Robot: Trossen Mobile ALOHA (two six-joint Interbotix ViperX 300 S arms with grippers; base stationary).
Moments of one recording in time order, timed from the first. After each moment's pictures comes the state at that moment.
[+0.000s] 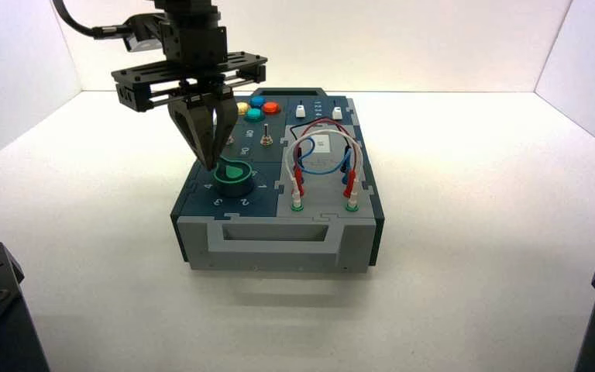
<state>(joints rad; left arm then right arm) -0.27 -1.26 1.11 -0.16 0.55 0.06 1.04 0.45 0.04 0.07 1.08 0.18</state>
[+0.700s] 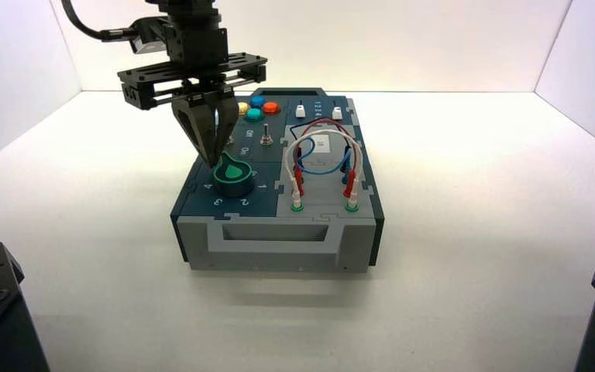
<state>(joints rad) -0.27 -1.26 1.11 -0.16 0.55 0.06 1.01 0.49 -0.01 0.07 1.11 0.17</state>
